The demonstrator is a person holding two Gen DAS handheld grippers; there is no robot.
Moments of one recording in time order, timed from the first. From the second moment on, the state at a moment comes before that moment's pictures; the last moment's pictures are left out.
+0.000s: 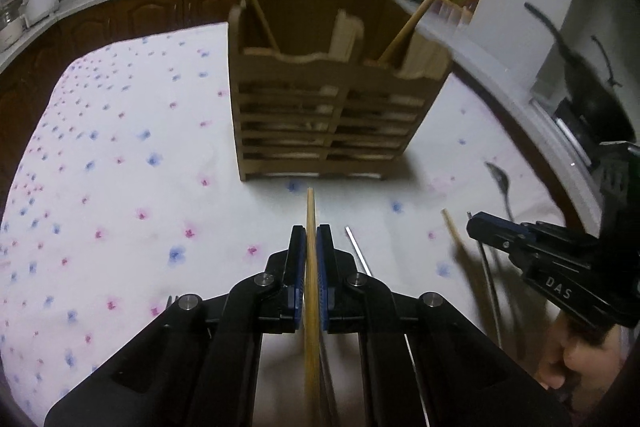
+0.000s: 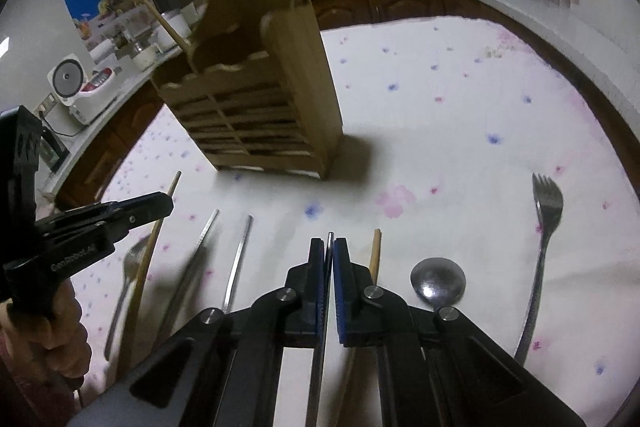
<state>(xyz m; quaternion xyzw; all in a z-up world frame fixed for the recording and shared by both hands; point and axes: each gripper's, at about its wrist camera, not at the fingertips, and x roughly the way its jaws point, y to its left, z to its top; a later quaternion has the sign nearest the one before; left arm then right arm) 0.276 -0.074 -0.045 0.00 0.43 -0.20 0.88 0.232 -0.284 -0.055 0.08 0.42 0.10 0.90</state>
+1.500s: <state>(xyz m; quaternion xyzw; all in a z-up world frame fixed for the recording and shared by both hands) 0.210 -0.005 0.102 -0.11 0.22 -0.20 0.95 0.182 -0.283 0.103 0.09 0.21 0.12 0.97</state>
